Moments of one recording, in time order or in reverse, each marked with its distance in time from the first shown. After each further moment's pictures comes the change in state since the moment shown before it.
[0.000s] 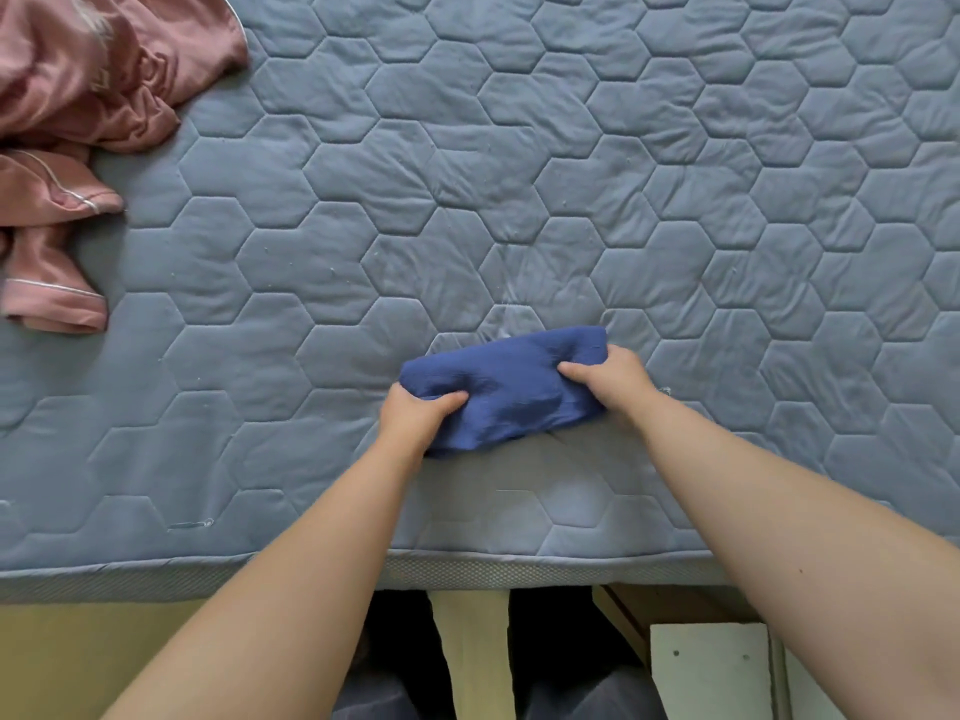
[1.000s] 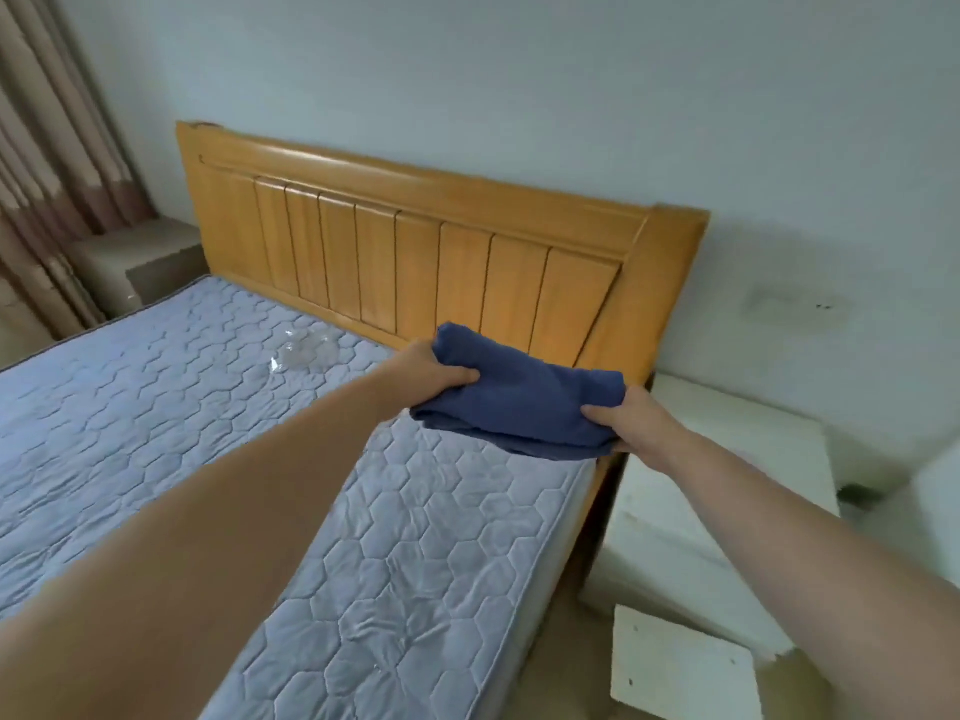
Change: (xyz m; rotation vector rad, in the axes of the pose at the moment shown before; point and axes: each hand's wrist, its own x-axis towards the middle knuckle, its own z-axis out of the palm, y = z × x) left_hand -0.440 0.331 -0.011 0.963 -0.865 1.241; right_hand -0.505 -0.063 -0.202 0.578 0.677 -0.352
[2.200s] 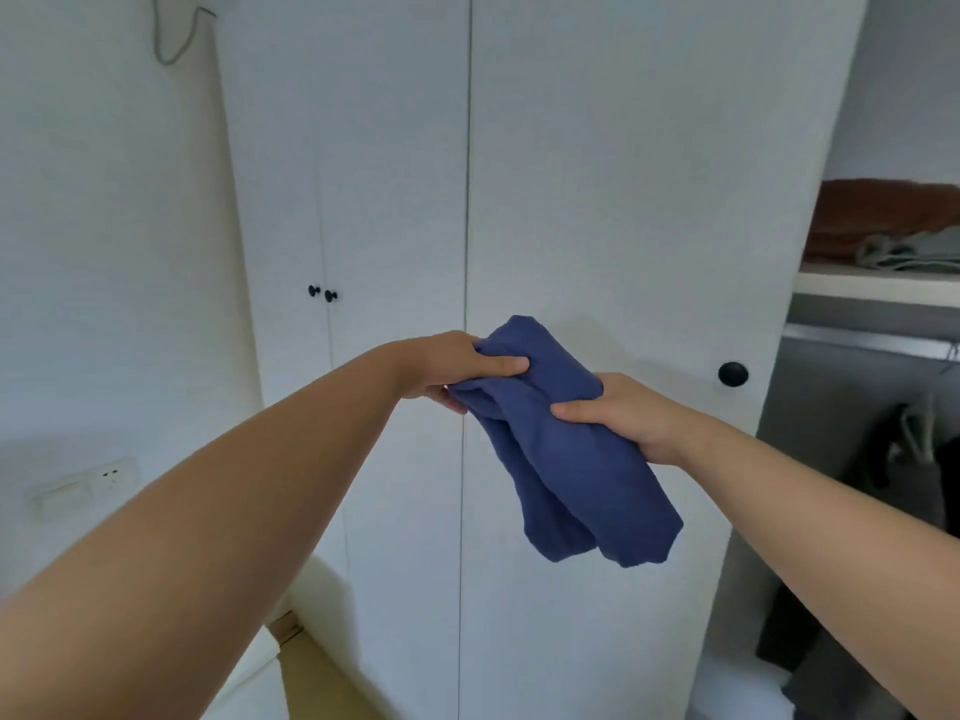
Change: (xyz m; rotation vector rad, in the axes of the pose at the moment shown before) left_hand -0.416 0.490 0.270 0.197 -1.240 1.150; right_hand -0.699 -0.078 -0.178 0.066 1.183 0.133
